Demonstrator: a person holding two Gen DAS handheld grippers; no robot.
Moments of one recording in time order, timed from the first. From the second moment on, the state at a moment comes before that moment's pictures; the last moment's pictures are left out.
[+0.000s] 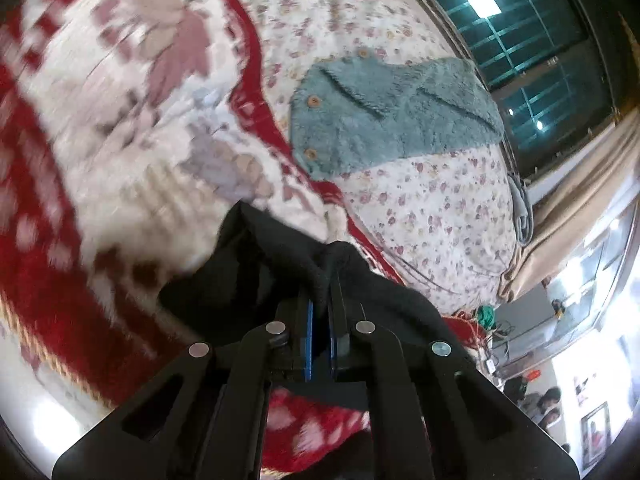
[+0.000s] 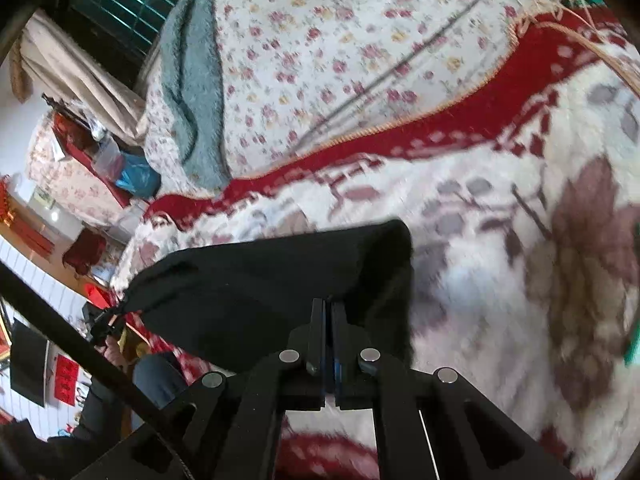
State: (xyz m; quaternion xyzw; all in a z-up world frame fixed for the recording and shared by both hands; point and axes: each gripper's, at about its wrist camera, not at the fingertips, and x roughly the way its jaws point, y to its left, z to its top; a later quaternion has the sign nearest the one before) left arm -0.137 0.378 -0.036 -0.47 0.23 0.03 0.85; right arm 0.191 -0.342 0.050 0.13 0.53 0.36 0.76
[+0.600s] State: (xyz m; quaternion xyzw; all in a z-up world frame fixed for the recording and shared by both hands) left arm -0.128 0.354 0.035 -0.35 0.19 -0.10 0.91; right arm 0.179 -0.373 0.011 0.11 0.57 0.30 0.75
